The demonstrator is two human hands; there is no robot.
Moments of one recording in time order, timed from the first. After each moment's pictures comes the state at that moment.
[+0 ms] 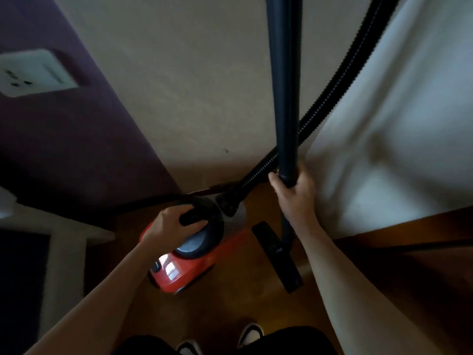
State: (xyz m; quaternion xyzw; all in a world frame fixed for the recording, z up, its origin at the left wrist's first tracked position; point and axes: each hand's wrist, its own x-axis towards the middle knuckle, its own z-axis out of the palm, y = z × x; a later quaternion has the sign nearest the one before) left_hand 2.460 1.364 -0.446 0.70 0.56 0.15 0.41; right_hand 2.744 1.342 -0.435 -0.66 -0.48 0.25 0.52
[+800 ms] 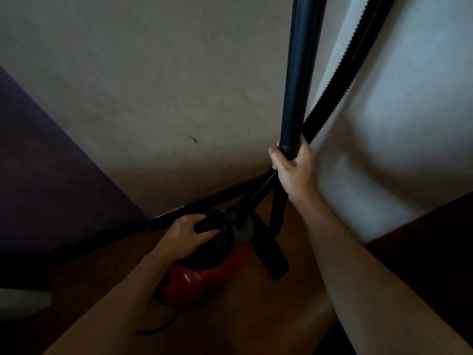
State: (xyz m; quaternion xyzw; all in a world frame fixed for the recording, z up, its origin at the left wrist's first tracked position) left_hand 2.528 1.432 -0.672 0.77 0.46 0.08 0.43; right_hand 2.792 1.415 -0.614 -0.62 -0.41 0.18 0.65
